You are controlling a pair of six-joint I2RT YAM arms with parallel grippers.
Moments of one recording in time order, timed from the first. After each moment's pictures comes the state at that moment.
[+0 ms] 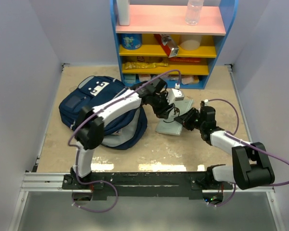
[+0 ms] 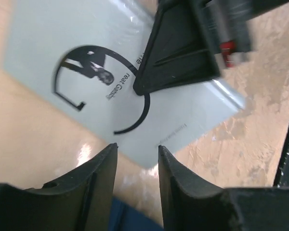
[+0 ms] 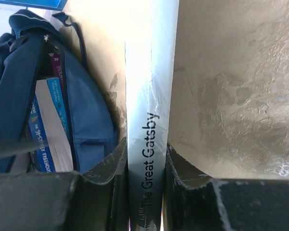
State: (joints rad) left arm -0.78 2.06 1.78 -0.66 0.46 0.34; right arm 0.18 1.29 0.44 0.28 -0.32 0.96
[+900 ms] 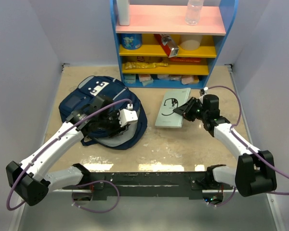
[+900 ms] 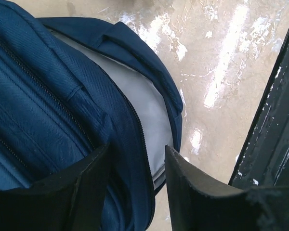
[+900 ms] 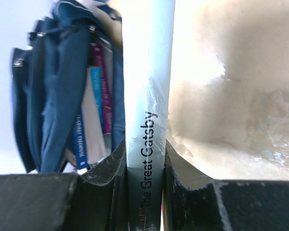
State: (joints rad) left arm -0.60 1.12 1.07 -0.88 0.31 0.59; right arm 0.18 1.23 0.67 0.00 -0.41 0.88
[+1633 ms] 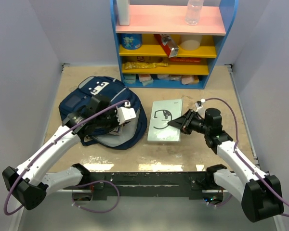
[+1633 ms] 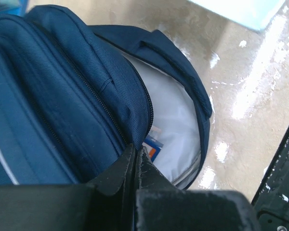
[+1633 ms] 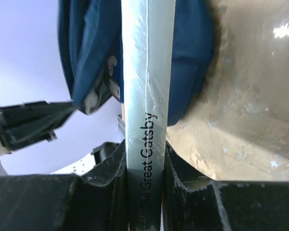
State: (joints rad) left arm -0.60 1.06 1.05 -0.80 0.22 0.61; right arm 0.24 0.95 0.47 0.08 -0.65 1.08
